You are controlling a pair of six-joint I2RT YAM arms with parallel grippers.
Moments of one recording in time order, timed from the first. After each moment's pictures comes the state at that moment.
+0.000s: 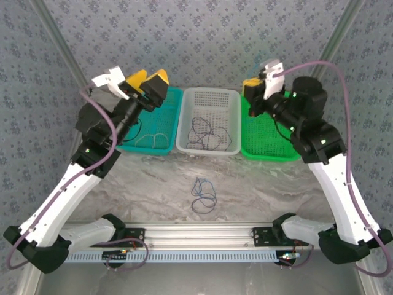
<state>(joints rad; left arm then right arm) -0.61 1.06 1.24 0.11 -0.04 -0.62 0.39 1.18 1.68 -0.63 -0.15 -0.04</state>
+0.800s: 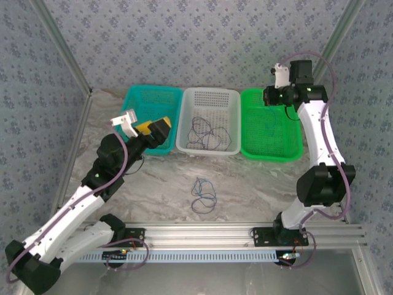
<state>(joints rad) -0.60 0.81 0.75 0.04 -0.05 -0.76 0.00 1.65 1.76 -0.89 -0.30 -0.04</state>
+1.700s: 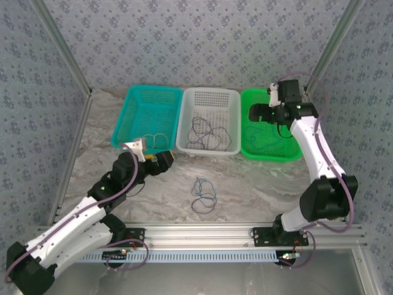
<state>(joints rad) -0.69 0.74 0.52 -0.20 -0.08 -0.75 0.12 1.47 1.43 -0.82 -0.12 0.12</state>
